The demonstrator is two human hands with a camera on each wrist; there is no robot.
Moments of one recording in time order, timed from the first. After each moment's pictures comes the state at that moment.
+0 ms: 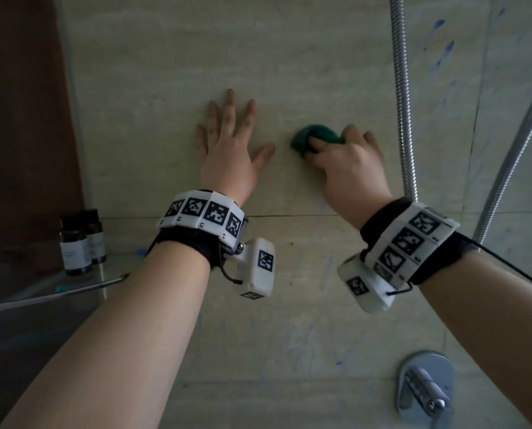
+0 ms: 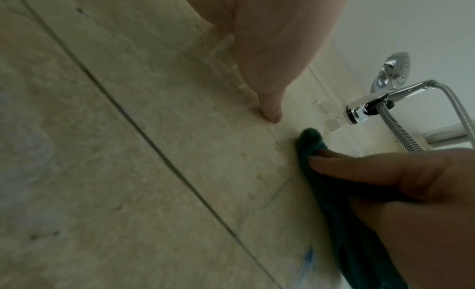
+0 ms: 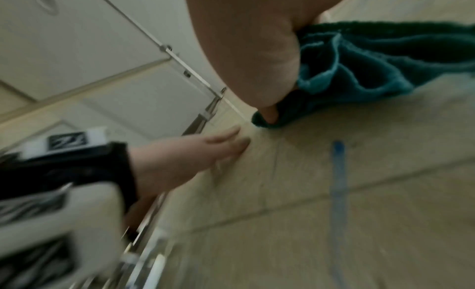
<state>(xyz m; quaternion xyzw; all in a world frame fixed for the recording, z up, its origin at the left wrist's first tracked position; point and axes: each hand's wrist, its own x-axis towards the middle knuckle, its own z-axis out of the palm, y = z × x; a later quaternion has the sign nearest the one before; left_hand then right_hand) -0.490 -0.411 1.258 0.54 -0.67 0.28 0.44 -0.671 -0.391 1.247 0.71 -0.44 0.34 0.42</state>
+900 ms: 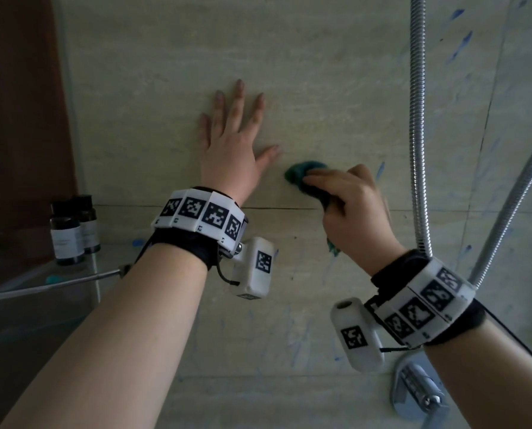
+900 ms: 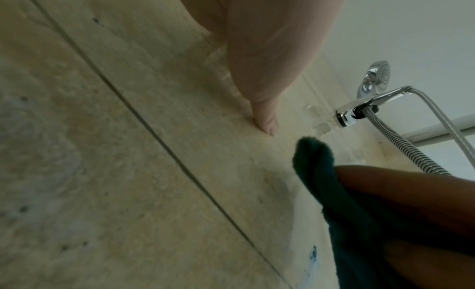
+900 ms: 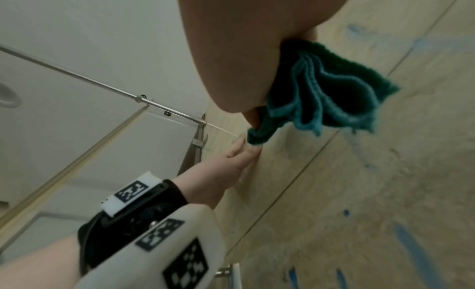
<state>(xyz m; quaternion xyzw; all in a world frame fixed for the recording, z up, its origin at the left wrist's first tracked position) -0.482 -0.413 1.248 0.53 -0.69 0.29 0.40 -0.665 -0.389 1.184 0.72 -0.32 0.56 0.25</state>
